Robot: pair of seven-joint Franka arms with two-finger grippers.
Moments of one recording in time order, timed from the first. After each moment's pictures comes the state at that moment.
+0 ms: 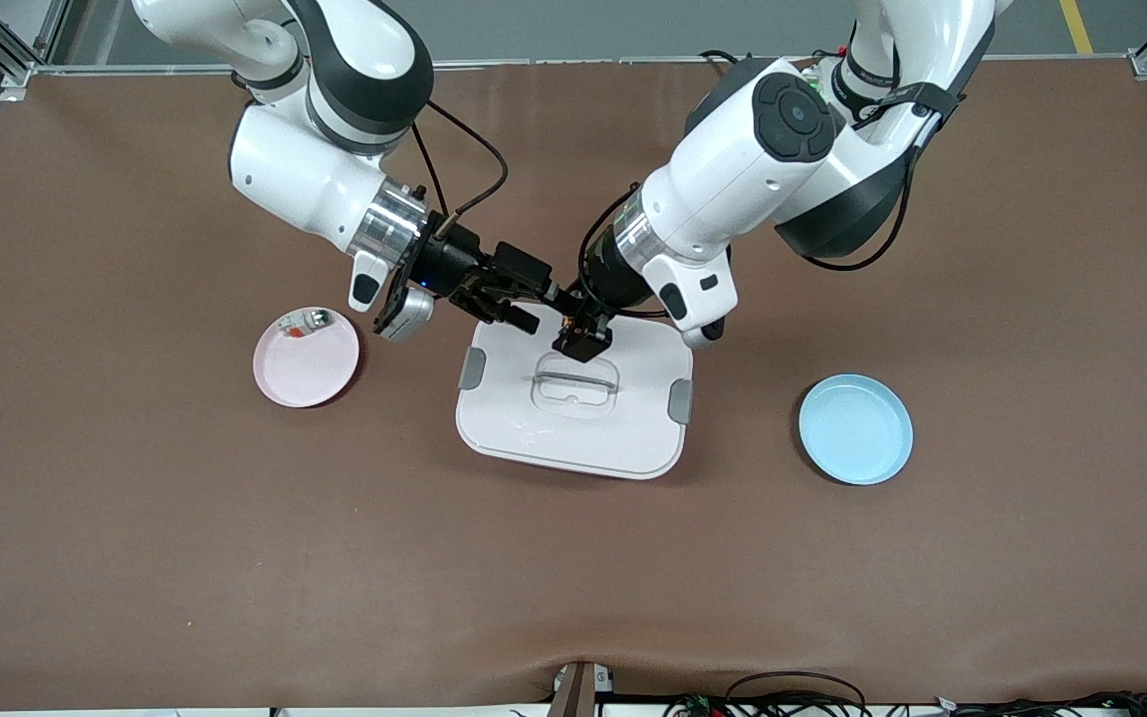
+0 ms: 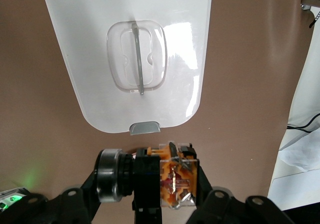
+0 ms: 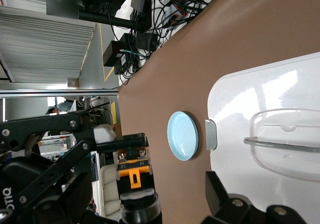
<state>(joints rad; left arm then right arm) -0.27 0.48 -0.52 -1.33 -0.13 2.13 -1.99 0.59 0.19 0.07 -1.85 1.31 2.65 -0.08</state>
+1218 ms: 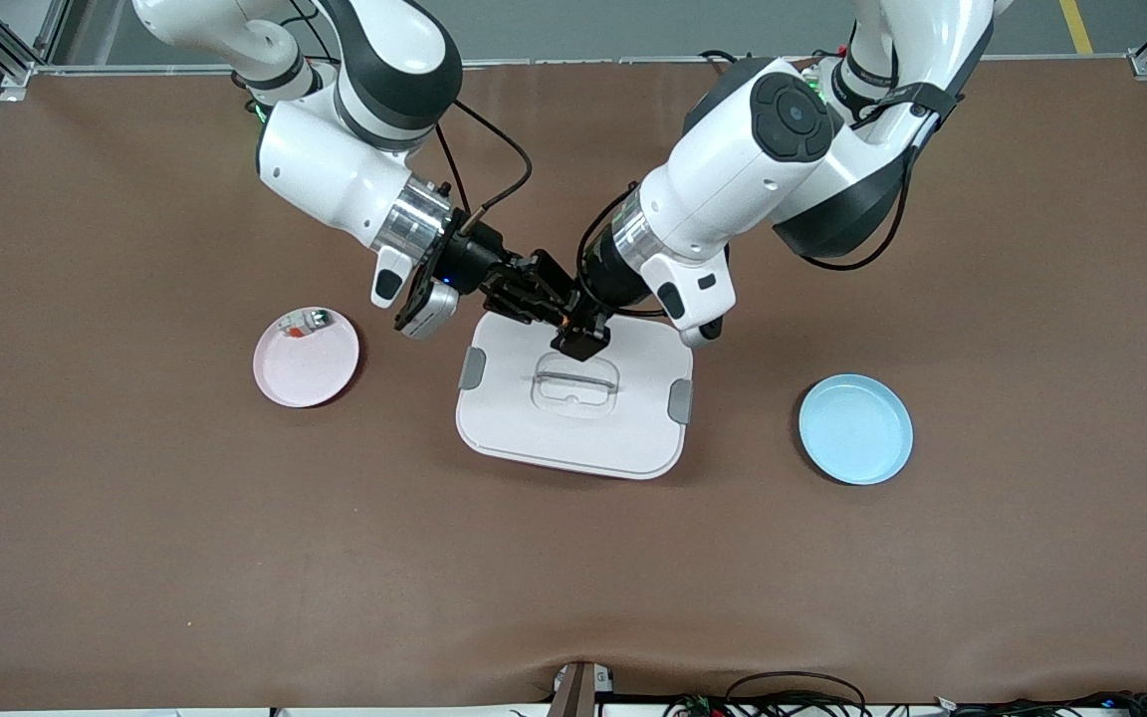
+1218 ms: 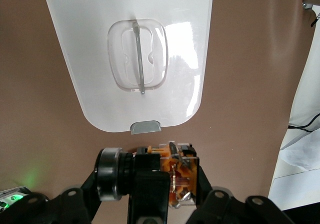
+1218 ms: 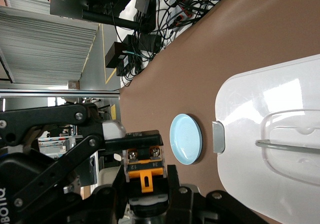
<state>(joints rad) -0.27 0.48 -0.52 -1.33 -0.13 2.13 -1.99 0.63 0.22 0.07 -1.82 1.31 2.72 -0.08</state>
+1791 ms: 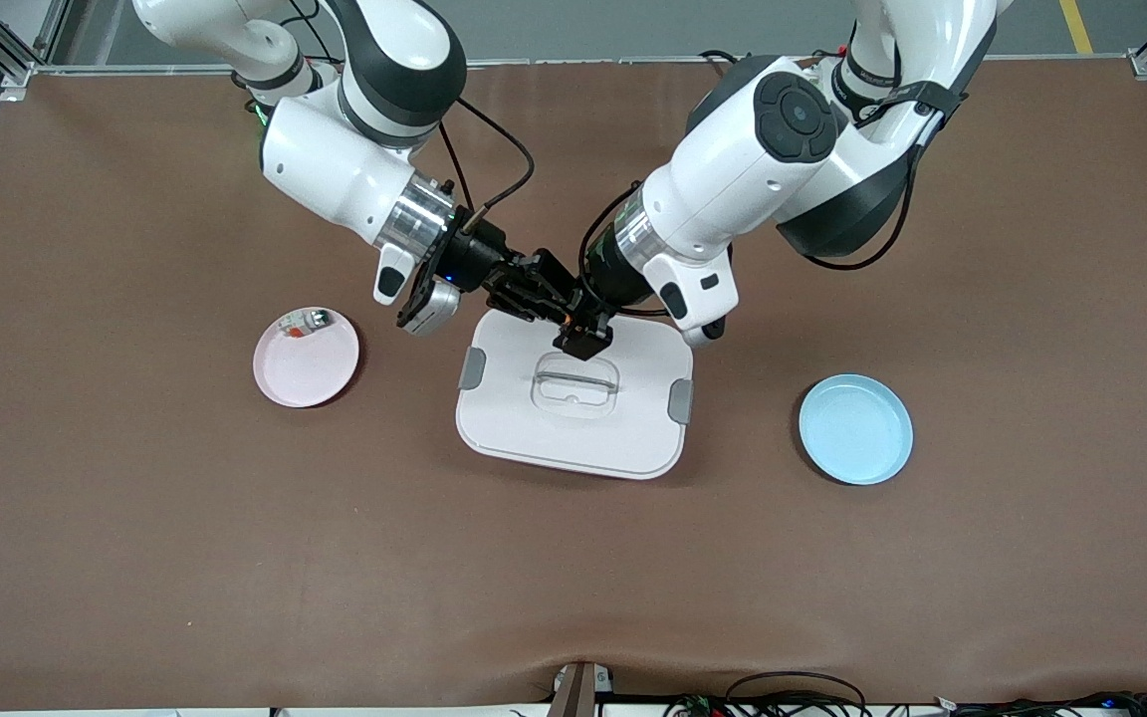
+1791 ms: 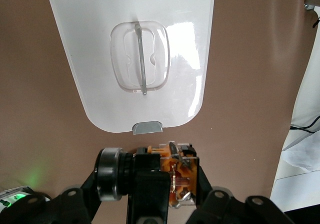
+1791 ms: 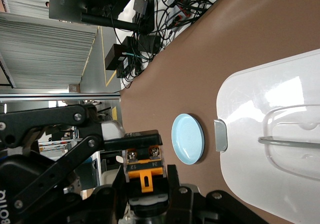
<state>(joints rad) -0.27 0.48 -0.52 -1.32 -0.14 2.11 -1.98 0.64 0.22 0.07 -1.82 1.31 2.72 -0.05</state>
